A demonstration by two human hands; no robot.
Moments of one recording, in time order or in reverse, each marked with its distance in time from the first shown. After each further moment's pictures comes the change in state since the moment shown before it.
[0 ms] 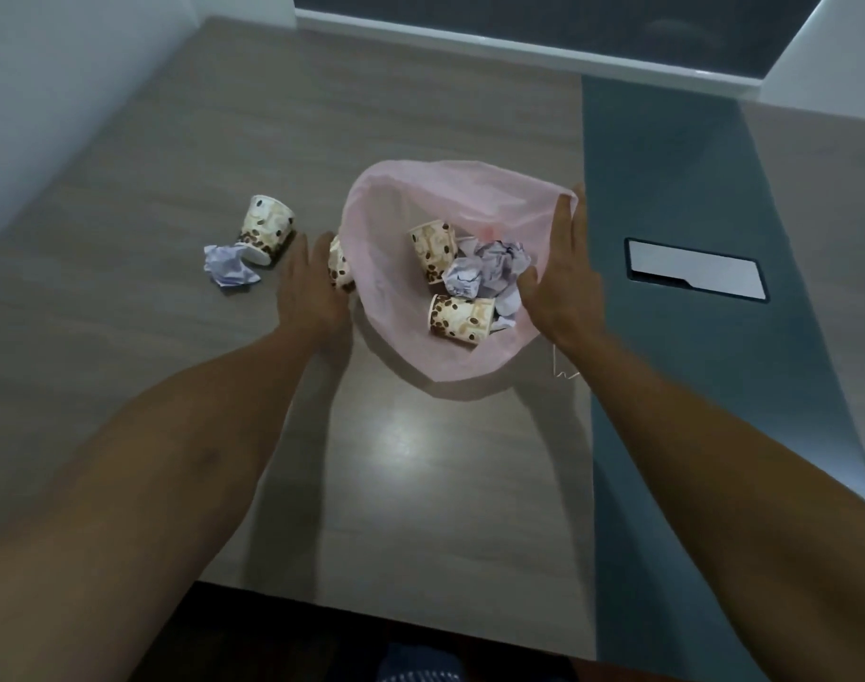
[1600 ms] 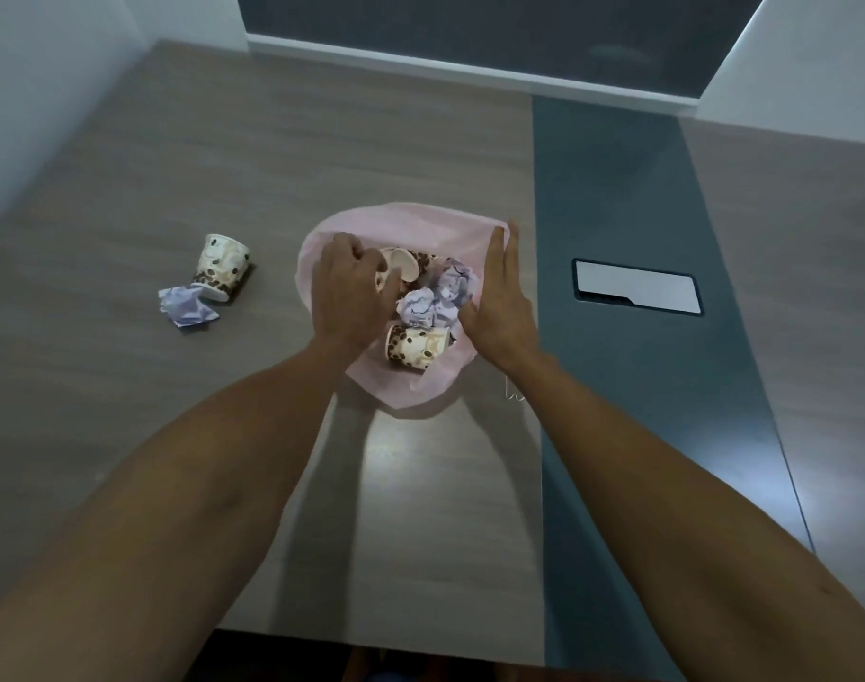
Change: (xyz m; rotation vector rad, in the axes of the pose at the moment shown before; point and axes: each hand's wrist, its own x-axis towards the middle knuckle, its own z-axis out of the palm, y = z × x) left_hand -0.003 0.148 -0.015 0.024 0.294 0.300; right_hand 0.016 -0.011 -0.019 0.135 -0.179 0.071
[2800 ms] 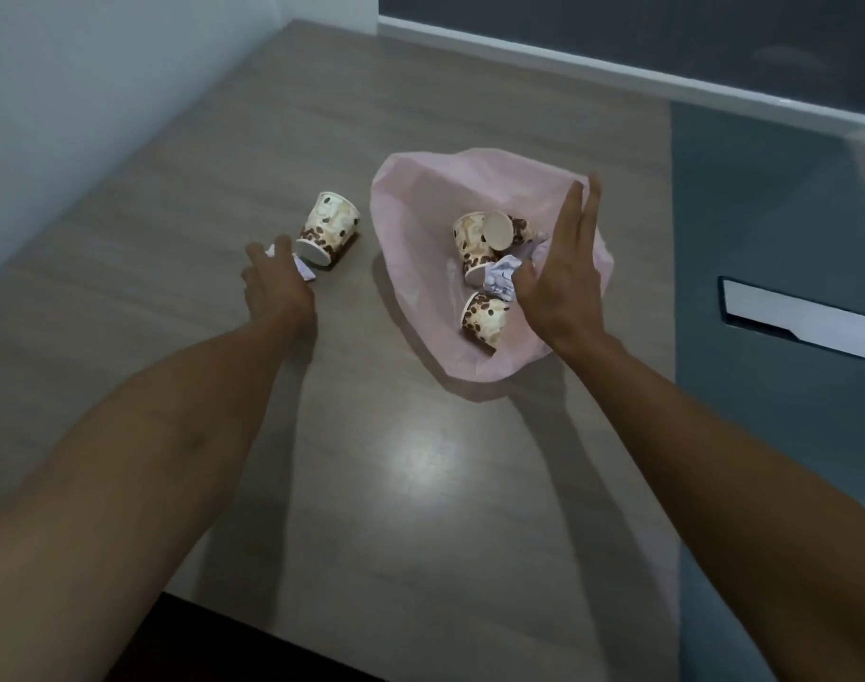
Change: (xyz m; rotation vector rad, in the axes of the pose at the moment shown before) left_hand -0.038 -0.245 -0.004 0.162 -0.178 -0.694; right_hand 0.036 -0.044 0.104 0.003 0.222 -0.243
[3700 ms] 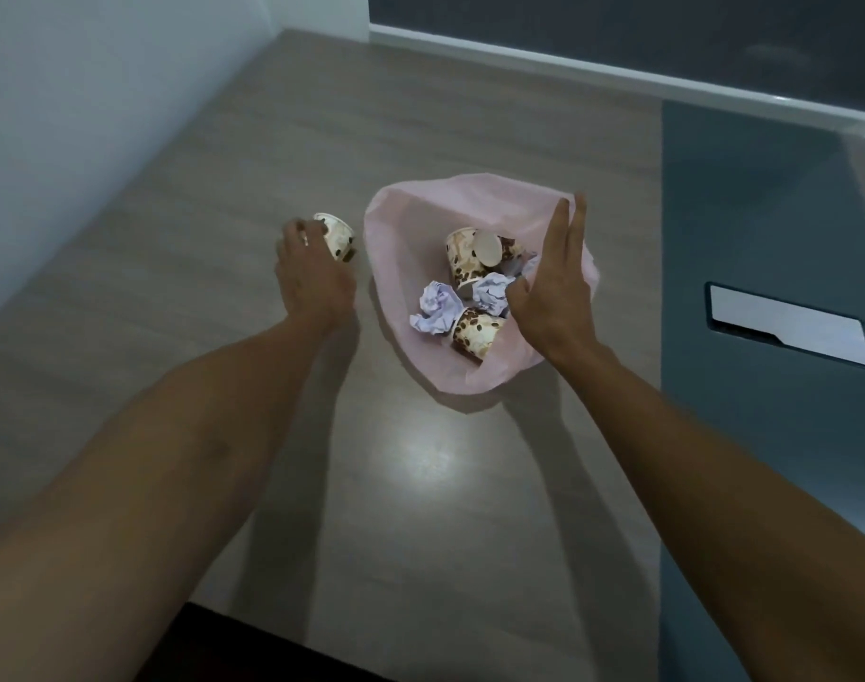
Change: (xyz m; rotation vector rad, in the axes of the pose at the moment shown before) left_hand -0.011 0.070 -0.028 -0.100 0.173 0.223; right_hand 0.009 -0.015 -0.028 0.046 -0.078 0.103
